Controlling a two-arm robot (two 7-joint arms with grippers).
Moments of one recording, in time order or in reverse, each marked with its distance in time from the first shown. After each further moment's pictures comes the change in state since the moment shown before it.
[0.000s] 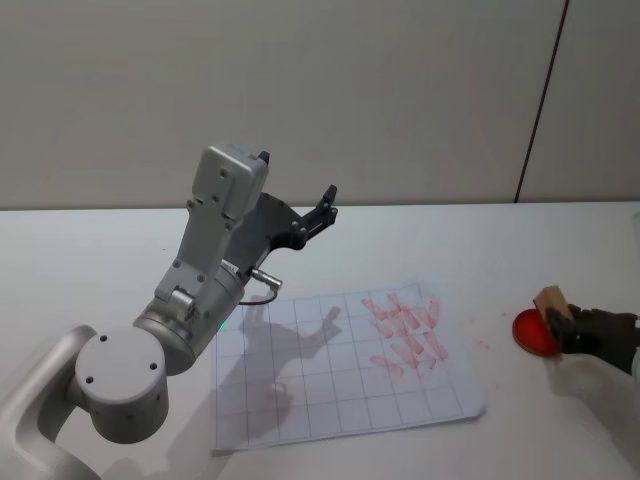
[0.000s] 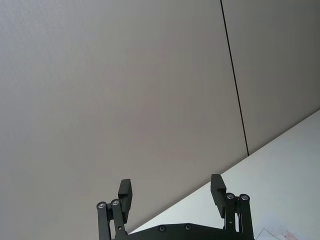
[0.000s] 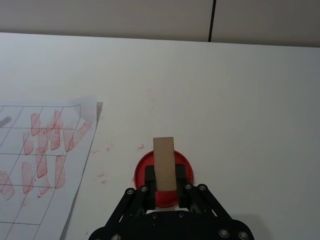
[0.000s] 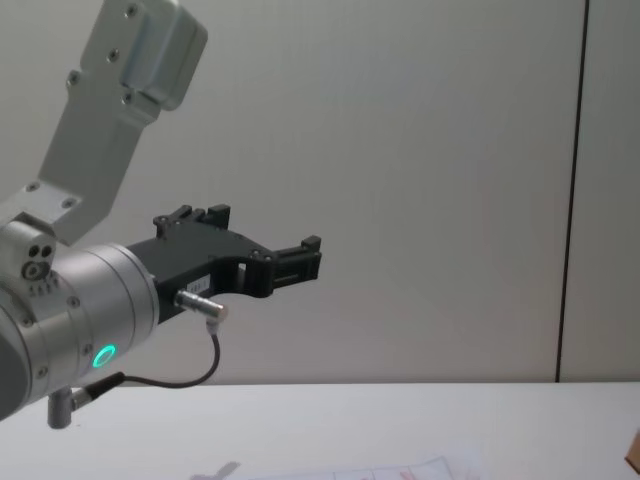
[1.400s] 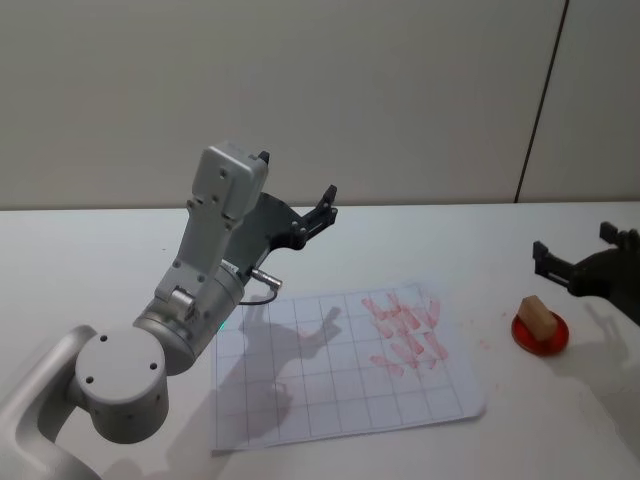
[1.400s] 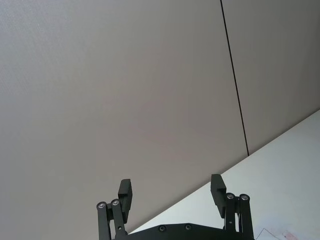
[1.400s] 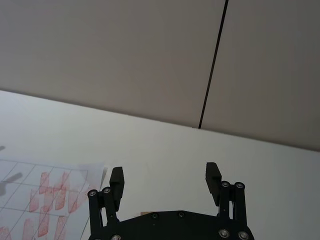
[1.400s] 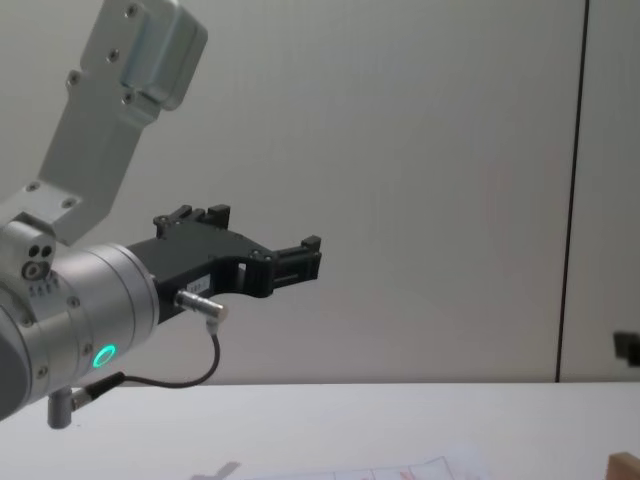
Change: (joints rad) left arm 0.000 0.000 0.000 0.000 0.000 0.000 0.000; right arm -0.008 0.019 0.006 -0.048 -0.105 -0.271 0.033
